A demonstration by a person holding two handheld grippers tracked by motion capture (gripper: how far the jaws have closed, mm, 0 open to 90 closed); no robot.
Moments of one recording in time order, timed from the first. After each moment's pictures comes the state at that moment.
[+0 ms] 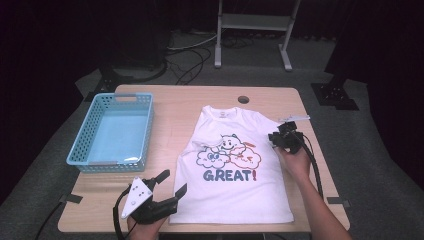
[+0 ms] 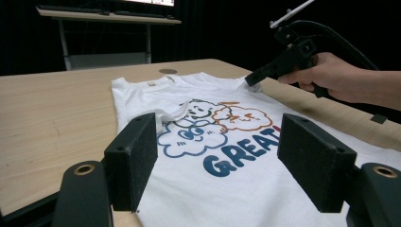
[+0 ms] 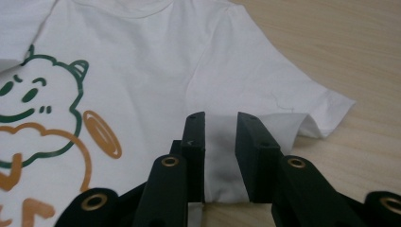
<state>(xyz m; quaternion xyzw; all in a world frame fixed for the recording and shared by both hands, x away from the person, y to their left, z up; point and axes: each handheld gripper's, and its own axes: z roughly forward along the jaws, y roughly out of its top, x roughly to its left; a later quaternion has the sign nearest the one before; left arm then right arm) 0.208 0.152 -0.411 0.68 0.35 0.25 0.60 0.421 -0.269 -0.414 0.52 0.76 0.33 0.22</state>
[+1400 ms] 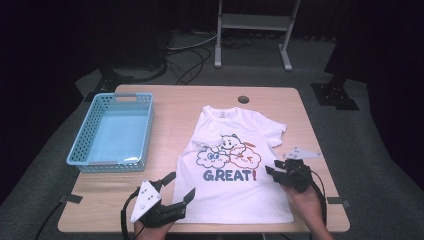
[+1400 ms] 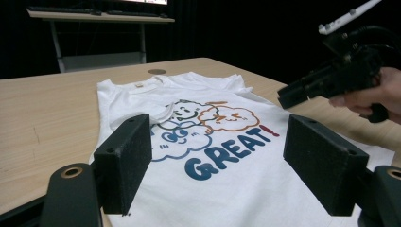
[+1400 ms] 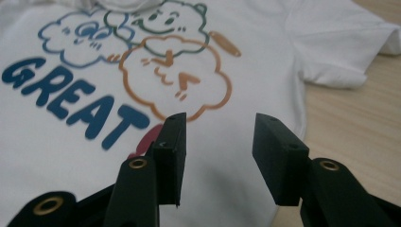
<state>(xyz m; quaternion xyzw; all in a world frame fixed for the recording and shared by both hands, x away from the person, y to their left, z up) 0.200 0.133 -0.406 0.68 0.34 0.25 0.60 0.304 -0.263 -0.419 0.46 0.79 0.37 0.19</state>
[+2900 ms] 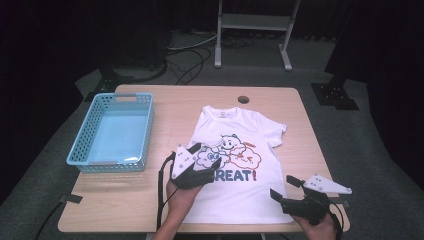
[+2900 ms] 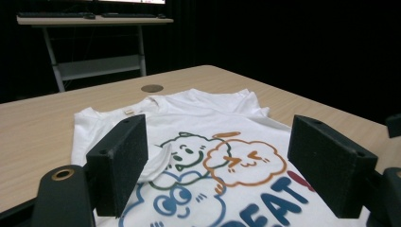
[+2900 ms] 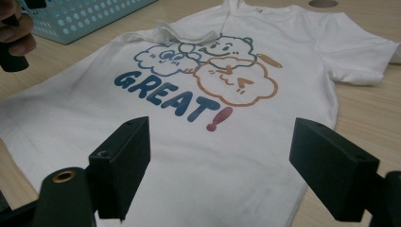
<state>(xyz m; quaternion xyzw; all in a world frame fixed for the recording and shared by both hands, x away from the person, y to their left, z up) 0.290 0.067 -0.396 0.69 0.33 0.26 0.59 0.225 -0.282 -0.415 0.42 0.74 0.49 0.18</state>
